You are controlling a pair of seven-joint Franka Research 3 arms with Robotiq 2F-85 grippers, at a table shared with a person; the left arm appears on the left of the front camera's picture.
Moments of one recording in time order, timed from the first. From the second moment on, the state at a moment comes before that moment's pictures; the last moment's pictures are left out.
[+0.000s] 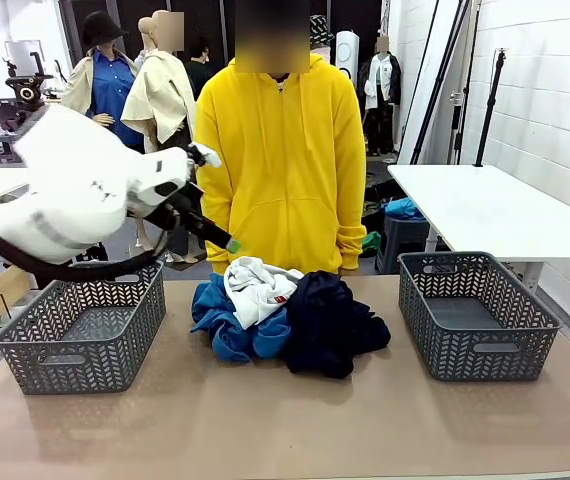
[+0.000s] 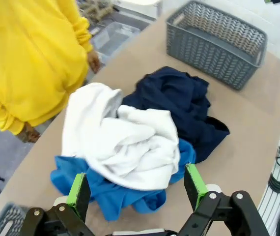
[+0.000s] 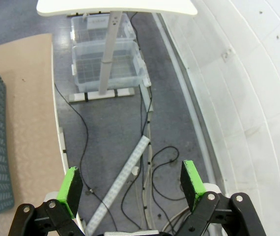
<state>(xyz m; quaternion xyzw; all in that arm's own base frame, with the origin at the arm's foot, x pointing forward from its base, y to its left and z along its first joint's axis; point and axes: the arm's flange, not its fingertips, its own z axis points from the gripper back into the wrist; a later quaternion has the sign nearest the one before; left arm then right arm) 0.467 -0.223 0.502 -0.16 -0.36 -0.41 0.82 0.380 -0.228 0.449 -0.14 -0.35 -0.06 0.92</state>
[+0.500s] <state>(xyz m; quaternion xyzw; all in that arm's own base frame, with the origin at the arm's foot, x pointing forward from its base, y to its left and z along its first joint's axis) 0.515 -0.247 0.444 -0.16 -0.29 -0.44 0.84 0.380 -0.228 0.449 -0.14 -0.35 -0.06 0.92</state>
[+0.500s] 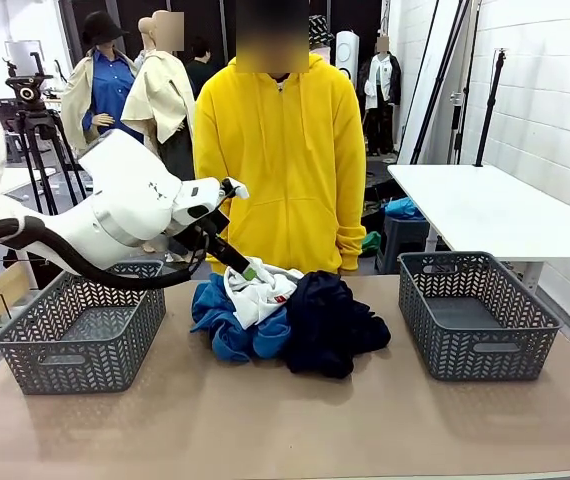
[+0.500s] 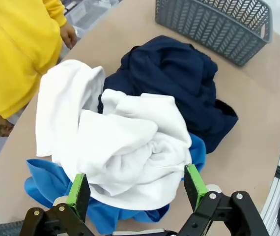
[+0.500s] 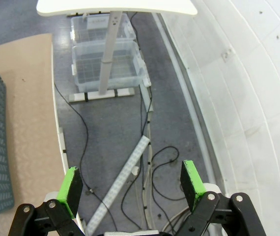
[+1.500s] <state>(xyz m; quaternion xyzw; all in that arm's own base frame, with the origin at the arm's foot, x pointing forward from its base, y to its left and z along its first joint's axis) 0.540 -0.257 0.412 -0.14 -0.28 -0.45 0.83 0.380 -0.228 0.449 -0.14 -0.35 -0.06 0.92</state>
